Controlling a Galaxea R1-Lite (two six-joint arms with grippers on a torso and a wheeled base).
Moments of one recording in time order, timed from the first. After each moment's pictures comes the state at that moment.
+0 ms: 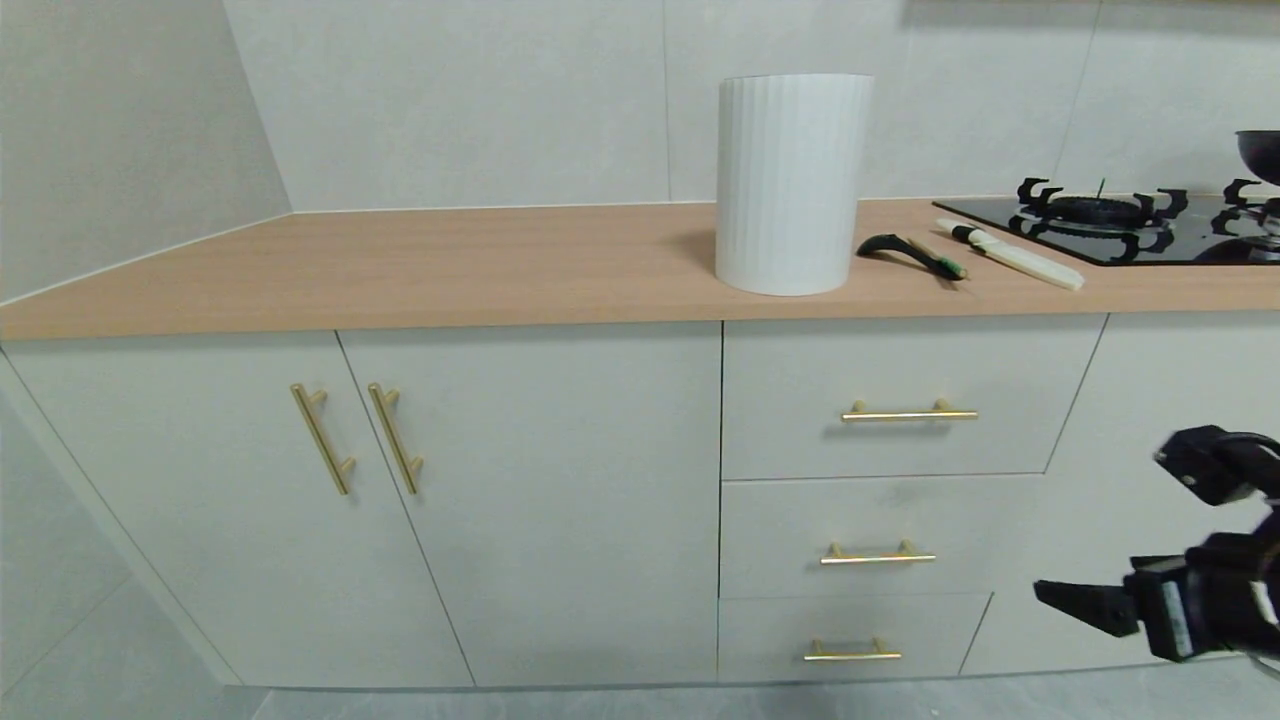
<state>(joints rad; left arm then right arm) 0.01 0.00 0.00 0.00 0.01 0.00 0.18 1.32 -0.51 -0.13 0.05 -0.01</state>
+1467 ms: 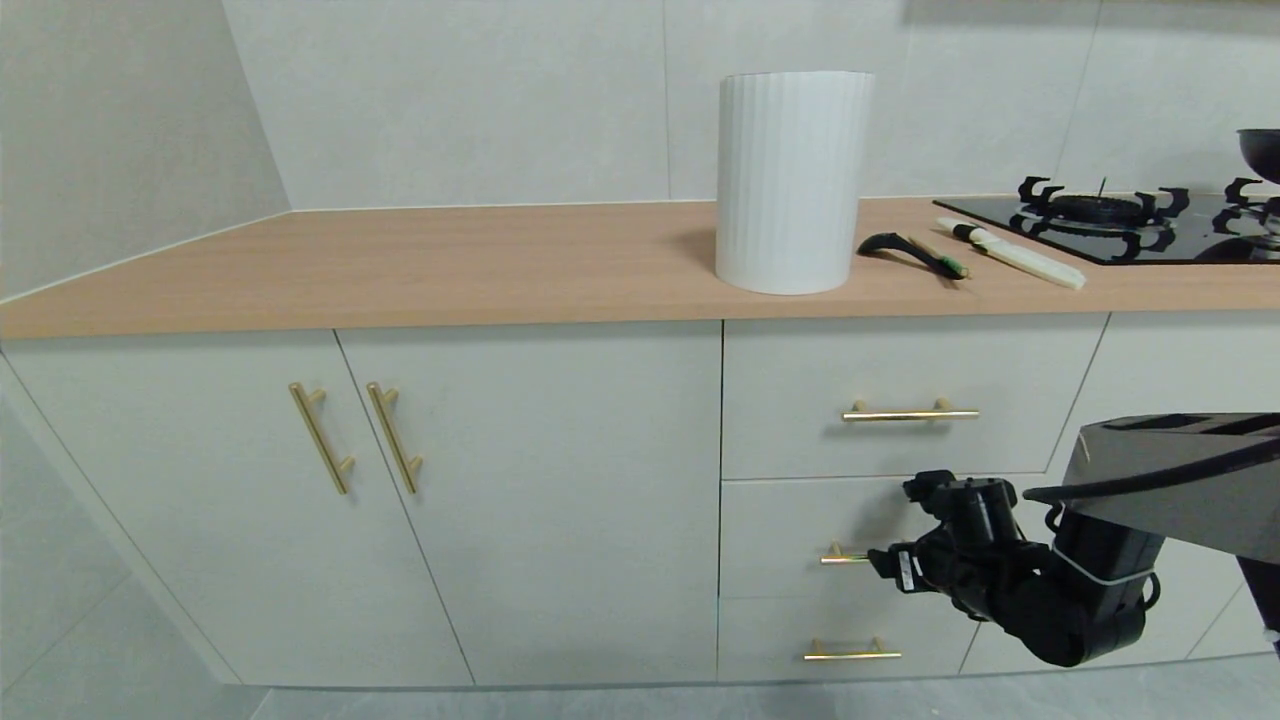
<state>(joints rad) 0.01 0.00 0.00 0.00 0.01 0.00 0.25 2.40 -0.74 -1.01 -0.21 0.07</state>
